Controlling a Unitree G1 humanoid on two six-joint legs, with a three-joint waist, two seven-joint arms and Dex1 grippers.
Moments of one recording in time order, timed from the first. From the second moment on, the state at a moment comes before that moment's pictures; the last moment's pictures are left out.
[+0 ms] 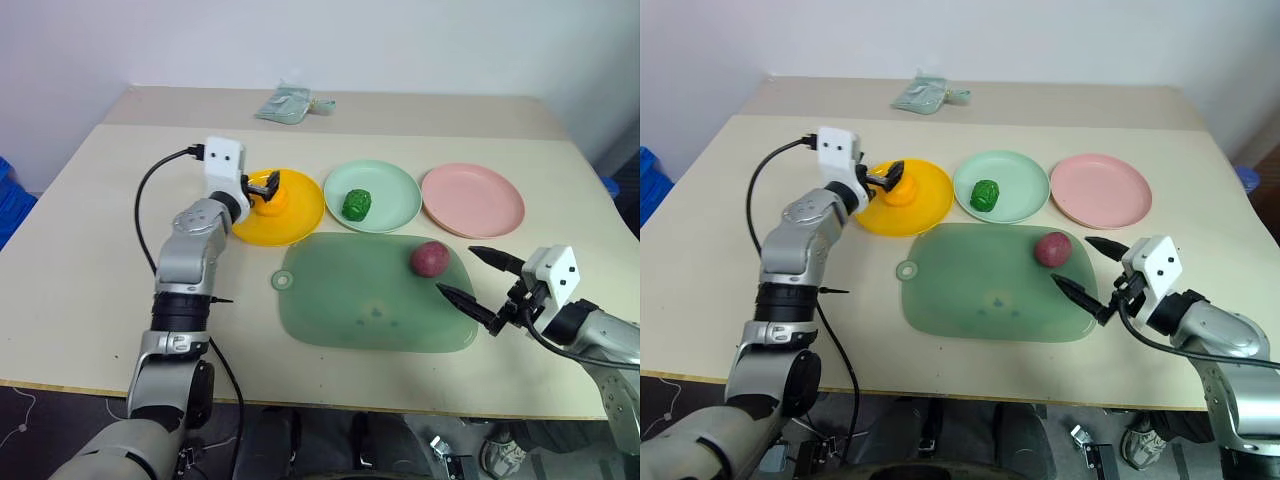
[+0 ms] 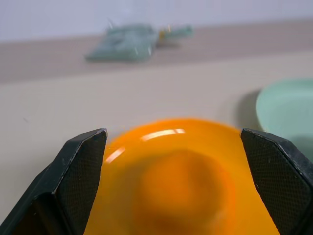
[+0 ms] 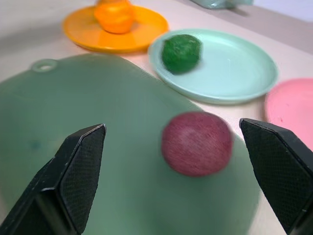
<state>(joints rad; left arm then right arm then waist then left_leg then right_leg) -0.68 0.25 0.14 0.14 -0.14 0.51 -0.27 0.11 -0.69 -0.33 -0.38 0.49 0.34 0.78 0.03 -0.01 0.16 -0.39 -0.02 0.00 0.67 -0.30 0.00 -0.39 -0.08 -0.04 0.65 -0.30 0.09</state>
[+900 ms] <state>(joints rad) -0.24 0.55 -0.11 -0.40 -0.44 0.54 -0.90 -0.11 -0.59 -0.12 -0.16 0.28 0.35 0.62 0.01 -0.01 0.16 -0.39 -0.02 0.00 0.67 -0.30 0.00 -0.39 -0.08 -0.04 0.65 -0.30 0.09</state>
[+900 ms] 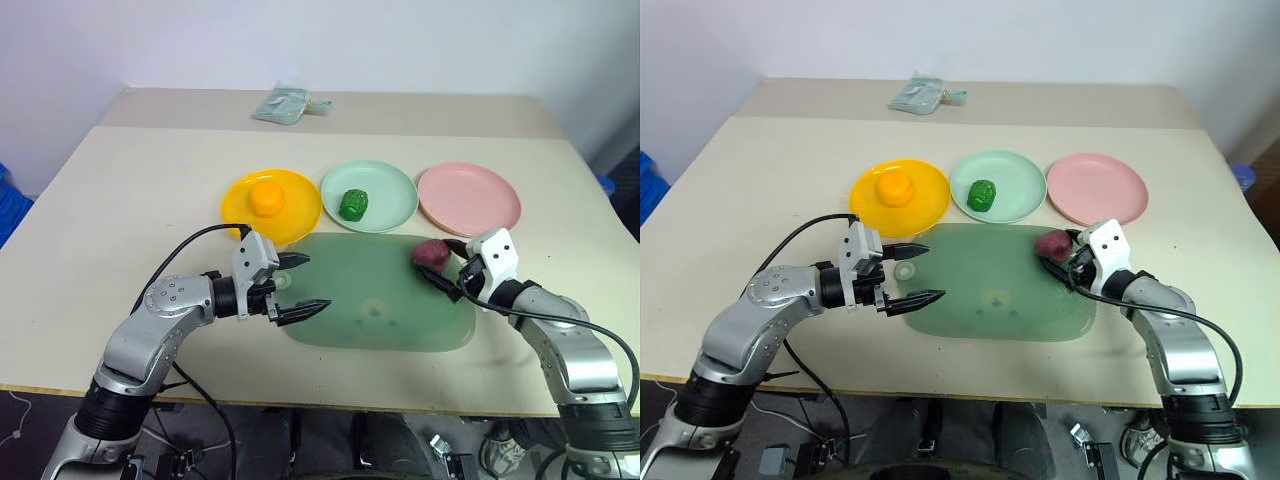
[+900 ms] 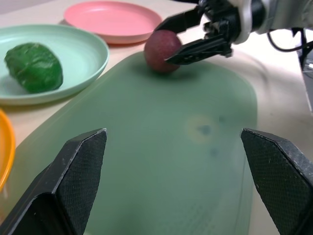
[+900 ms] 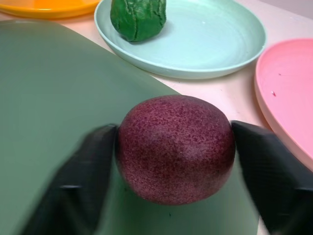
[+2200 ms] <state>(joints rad) -0.06 0.57 0.22 -0.18 -0.31 0.31 -0.59 -0.05 -0.73 -0.33 0.02 0.40 0.17 0.79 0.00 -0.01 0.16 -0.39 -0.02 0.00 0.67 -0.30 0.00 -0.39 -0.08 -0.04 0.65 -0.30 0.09</state>
